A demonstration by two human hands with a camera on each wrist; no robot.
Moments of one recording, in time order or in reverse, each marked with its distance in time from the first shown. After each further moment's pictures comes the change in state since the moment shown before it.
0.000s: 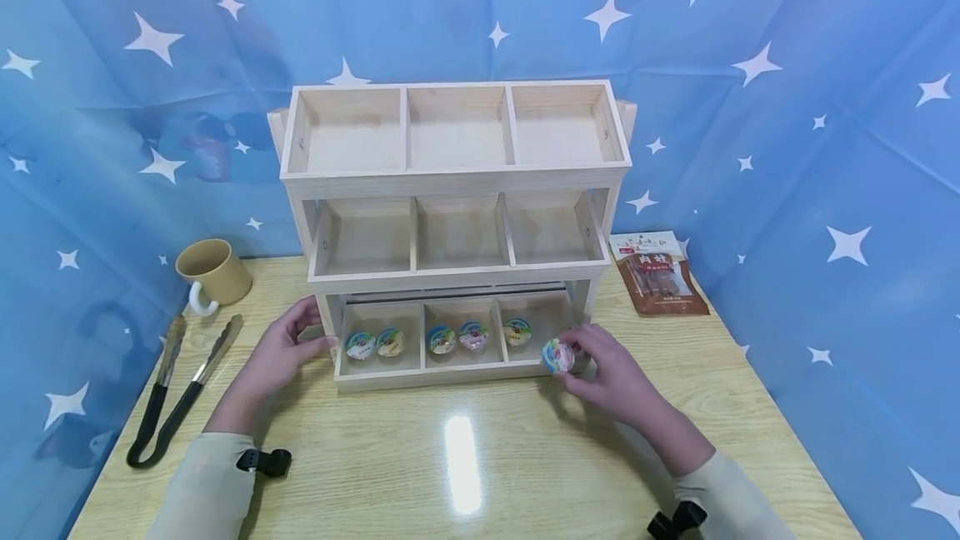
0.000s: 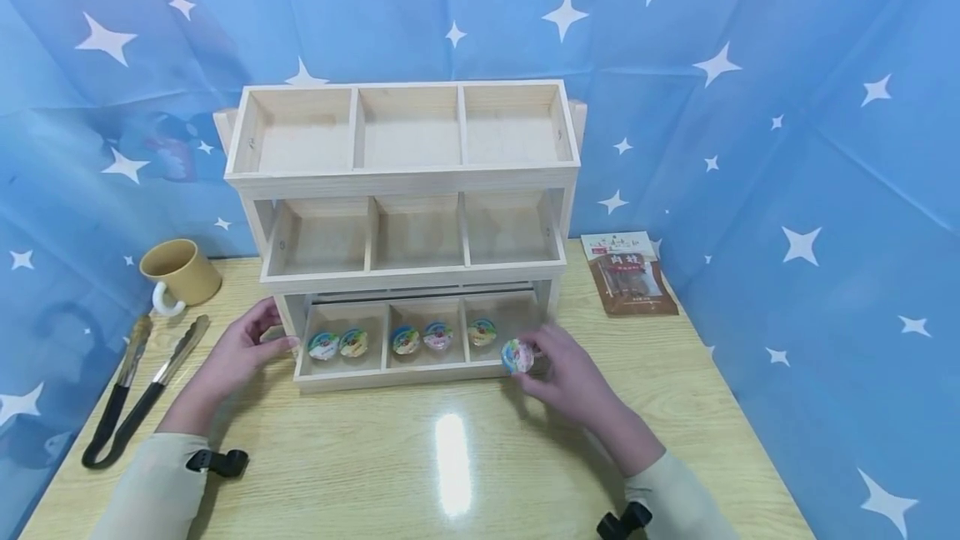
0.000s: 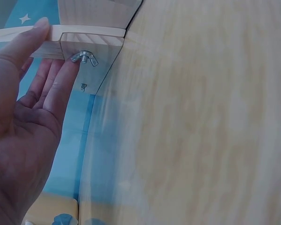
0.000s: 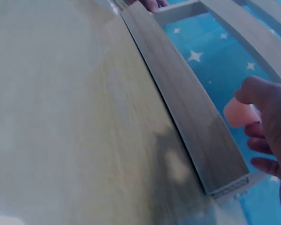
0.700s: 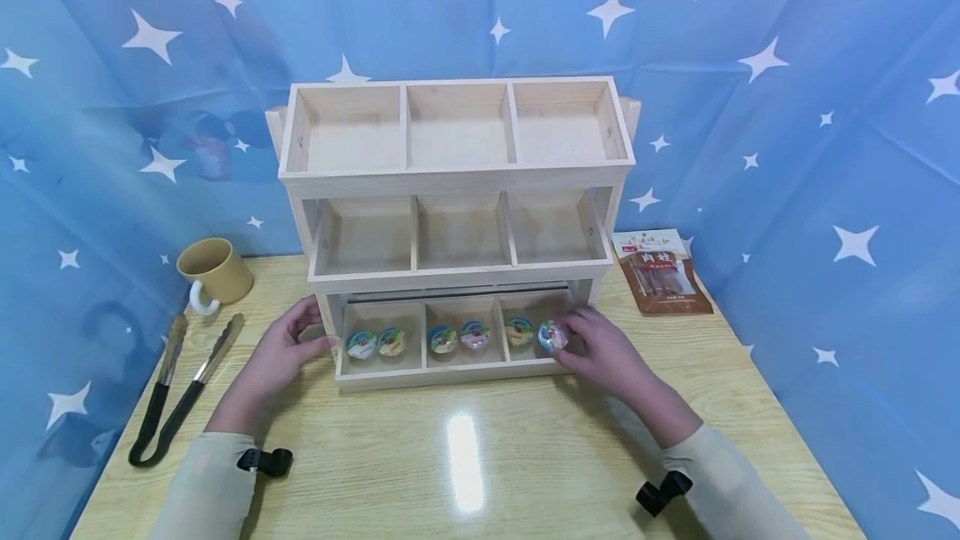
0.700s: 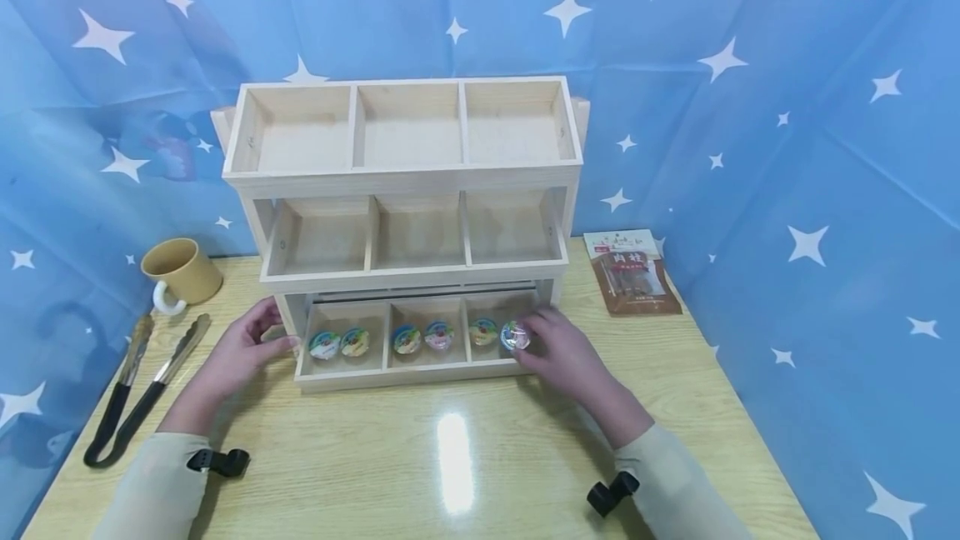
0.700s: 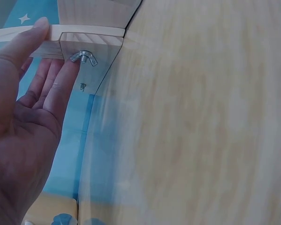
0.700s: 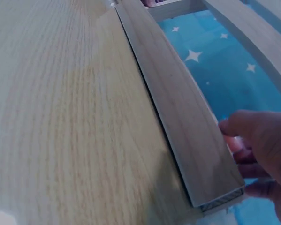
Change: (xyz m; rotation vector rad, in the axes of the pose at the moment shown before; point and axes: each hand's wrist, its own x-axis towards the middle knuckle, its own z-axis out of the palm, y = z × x) left_hand 0.000 0.001 0.000 -0.001 -0.001 0.001; right_hand 0.033 0.011 0.002 -0.151 -0.105 0.153
